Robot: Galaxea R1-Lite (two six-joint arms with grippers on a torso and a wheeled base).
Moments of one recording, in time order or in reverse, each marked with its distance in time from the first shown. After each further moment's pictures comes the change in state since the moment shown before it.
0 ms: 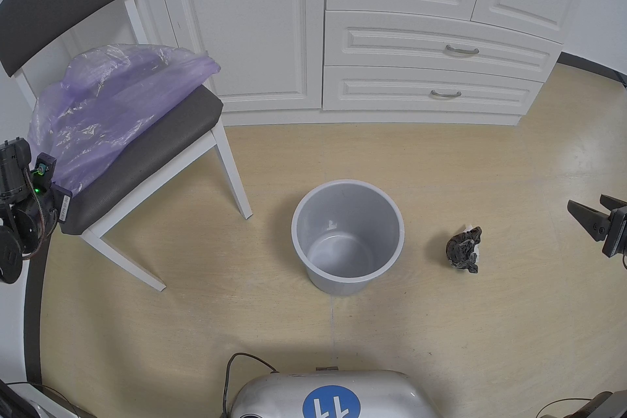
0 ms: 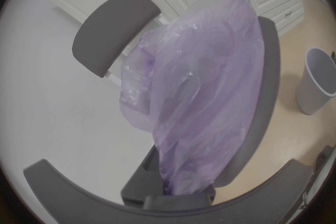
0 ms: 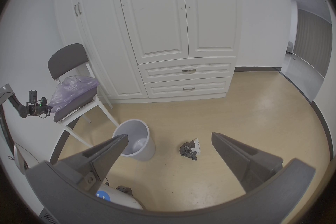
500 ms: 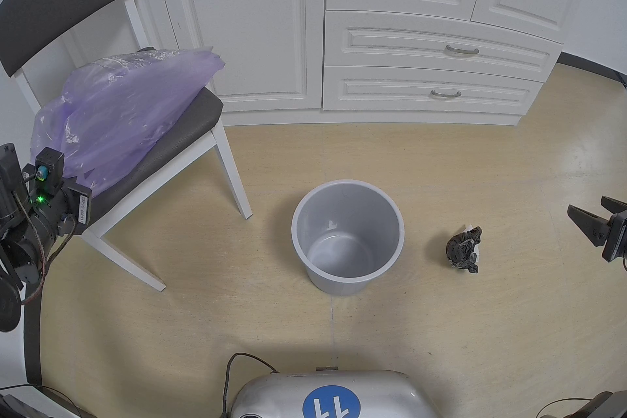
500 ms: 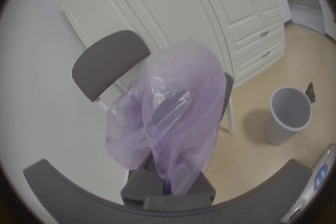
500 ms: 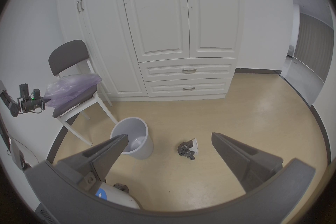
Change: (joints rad) left arm -0.260 -0.185 0.154 -0.127 -0.026 -0.109; right arm 0.000 -0.010 0.013 0.000 -0.005 -0.037
